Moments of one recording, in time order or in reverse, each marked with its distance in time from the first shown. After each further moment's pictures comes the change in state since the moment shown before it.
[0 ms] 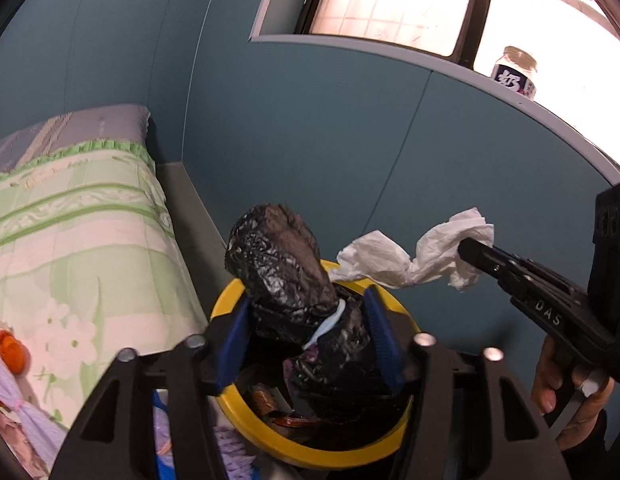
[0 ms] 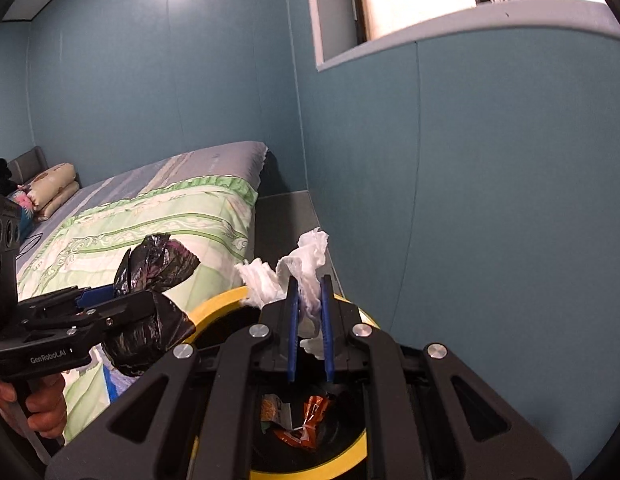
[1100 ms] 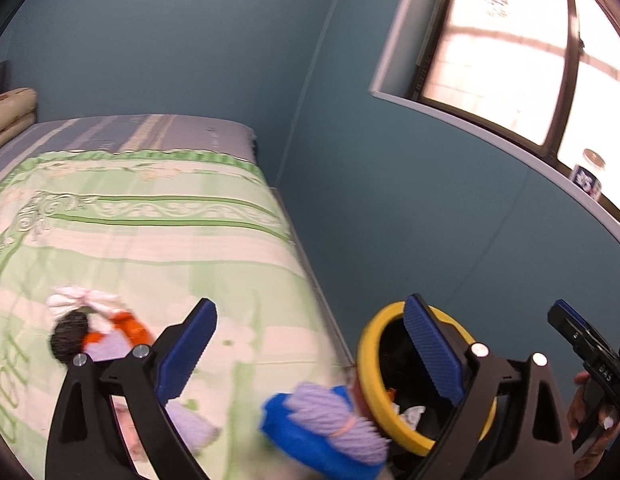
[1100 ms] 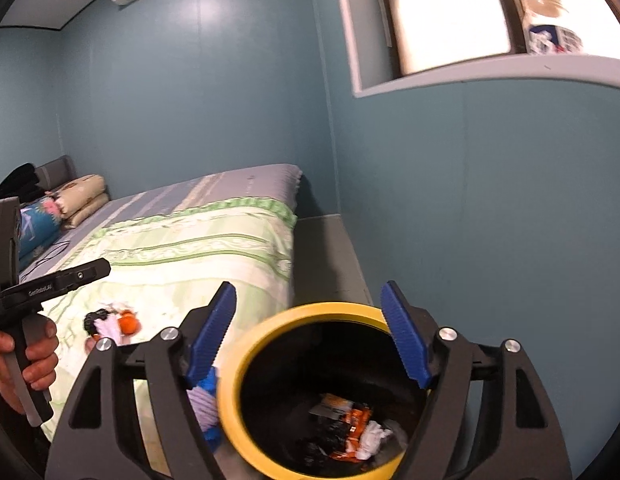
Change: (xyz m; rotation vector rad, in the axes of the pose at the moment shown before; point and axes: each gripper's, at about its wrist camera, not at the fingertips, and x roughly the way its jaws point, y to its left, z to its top) left arm -0.113 0.116 -0.003 -0.195 -0.164 0.272; right arm -0.029 0.059 0.004 -0.040 -0.092 0.129
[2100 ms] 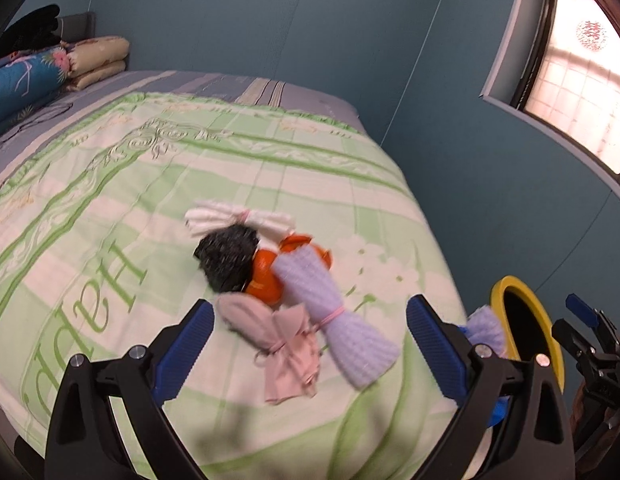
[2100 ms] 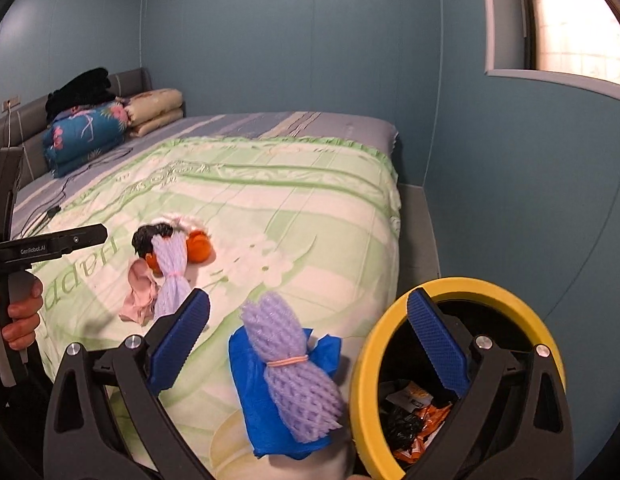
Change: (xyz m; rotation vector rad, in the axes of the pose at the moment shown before) left arm -0.051 0.145 -0.074 -0.184 0.075 0.253; right arm 0.076 0.139 -0.055 -0.267 0.177 0.226
